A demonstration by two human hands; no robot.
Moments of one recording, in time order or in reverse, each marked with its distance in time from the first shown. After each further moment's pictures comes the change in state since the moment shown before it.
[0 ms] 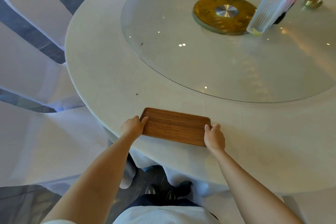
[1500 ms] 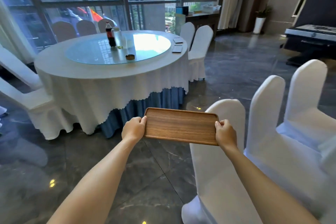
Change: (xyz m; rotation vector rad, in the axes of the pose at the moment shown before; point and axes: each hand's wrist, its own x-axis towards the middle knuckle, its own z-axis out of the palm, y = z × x) left_hand -0.275 -0.713 -0.198 -0.681 0.918 -0.895; right_hand -0.541 -0.404 0.434 -0.048 -0.641 -1.146
